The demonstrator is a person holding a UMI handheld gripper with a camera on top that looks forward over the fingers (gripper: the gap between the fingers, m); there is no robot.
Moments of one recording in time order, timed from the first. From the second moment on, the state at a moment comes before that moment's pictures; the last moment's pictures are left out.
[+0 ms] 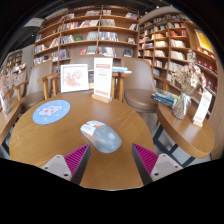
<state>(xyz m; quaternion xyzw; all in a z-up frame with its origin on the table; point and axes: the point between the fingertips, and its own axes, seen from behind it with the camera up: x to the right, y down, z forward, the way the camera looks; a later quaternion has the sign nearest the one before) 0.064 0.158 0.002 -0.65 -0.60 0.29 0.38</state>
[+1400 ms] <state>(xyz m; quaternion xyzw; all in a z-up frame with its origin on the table) -0.099 0.007 0.110 -0.64 -0.59 0.37 0.33</state>
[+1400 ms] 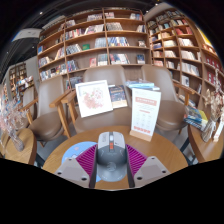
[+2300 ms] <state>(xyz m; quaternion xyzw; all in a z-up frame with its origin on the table) -0.118 -0.077 0.013 -0.65 -0.61 0.30 0.35</state>
